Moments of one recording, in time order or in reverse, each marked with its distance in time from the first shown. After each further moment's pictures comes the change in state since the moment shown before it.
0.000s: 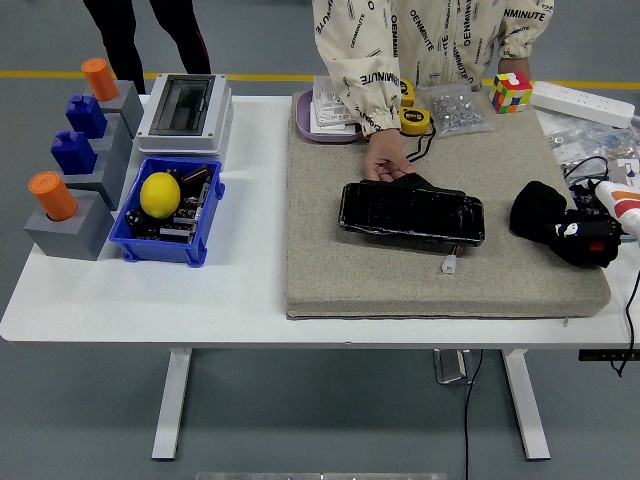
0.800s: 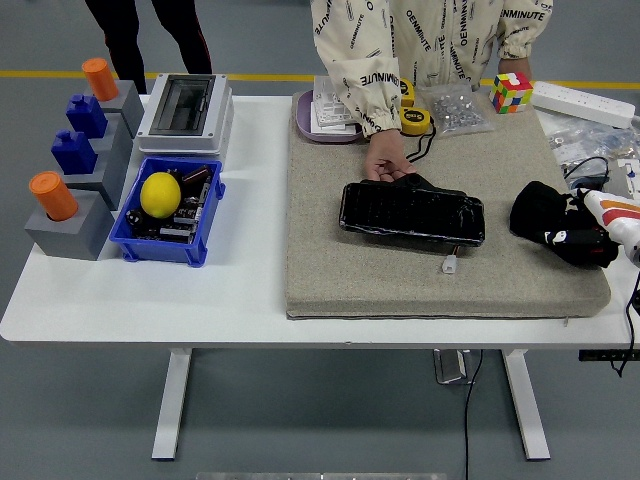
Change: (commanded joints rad) left arm -0.003 0.002 0.012 0.000 -0.006 -0.001 0.000; right arm -0.013 0.053 0.053 -0.021 -0.029 -0.007 0.003
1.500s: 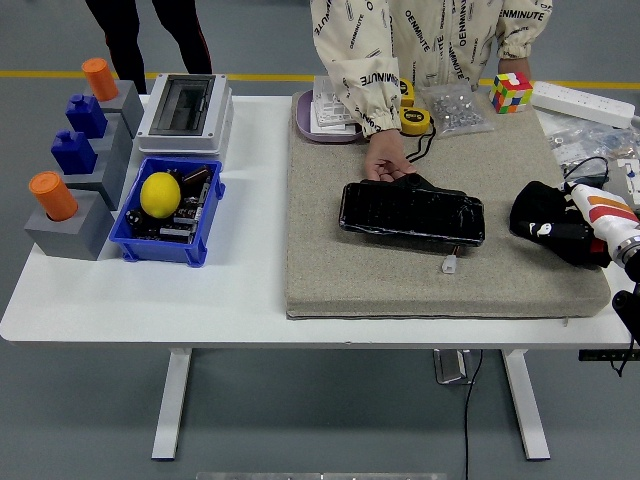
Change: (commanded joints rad) left arm -0.001 0.001 0.011 0.000 -0.005 -0.001 0.000; right arm -0.031 0.066 0.092 0.009 -0.009 -0.075 0.033
